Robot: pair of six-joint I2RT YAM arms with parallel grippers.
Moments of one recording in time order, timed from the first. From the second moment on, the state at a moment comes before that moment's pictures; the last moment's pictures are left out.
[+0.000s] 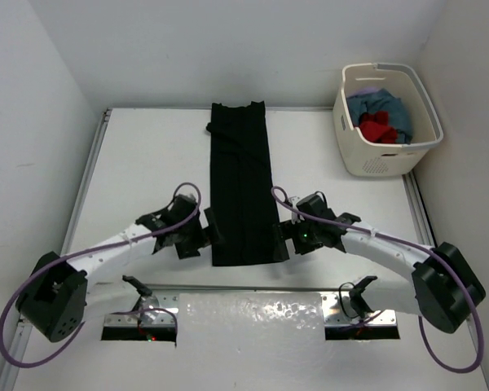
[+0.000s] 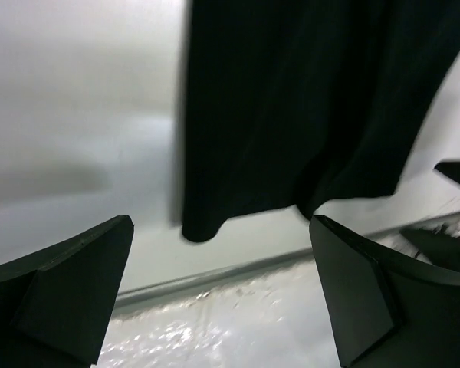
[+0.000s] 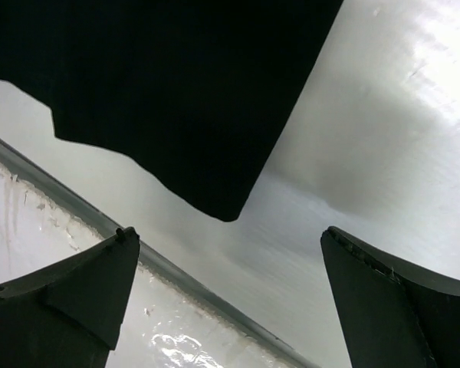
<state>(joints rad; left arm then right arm) -0.55 1.16 0.57 -0.45 0.13 -0.94 0.63 1.21 0.53 -0.37 -0.24 0.33</state>
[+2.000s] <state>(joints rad) -0.38 1.50 0.99 -0.21 0.19 -0.85 0.51 1.66 1.18 -0.33 -0.08 0.25</state>
